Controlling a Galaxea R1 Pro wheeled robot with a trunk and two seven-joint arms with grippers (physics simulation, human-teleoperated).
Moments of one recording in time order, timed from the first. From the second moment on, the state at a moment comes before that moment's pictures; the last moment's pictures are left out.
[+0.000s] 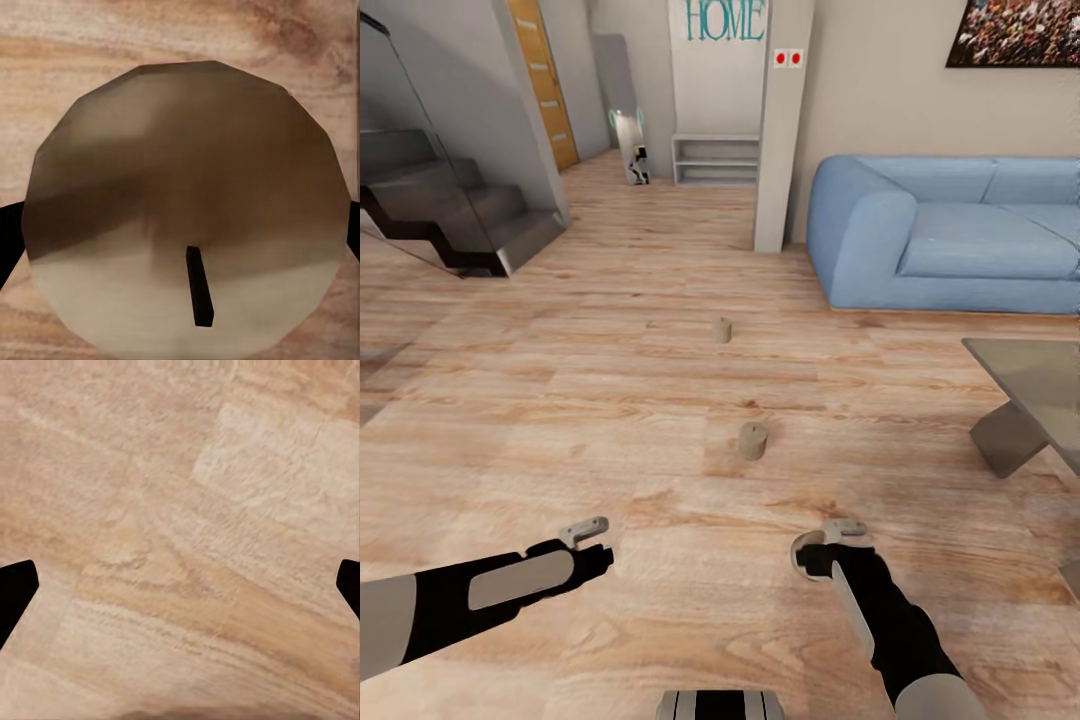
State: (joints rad) left arm -0.96 0.54 -1.57 -1.22 2.00 -0.03 0.87; right arm -0.49 0.06 0.03 -0.98 -0.02 0.68 -0.11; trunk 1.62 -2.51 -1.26
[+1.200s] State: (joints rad) left arm -0.93 0.46 -1.82 -0.57 1.89 -0.01 0.37; right arm -0.47 0.06 0.03 -0.99 -0.02 0.69 -0.11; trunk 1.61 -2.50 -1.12
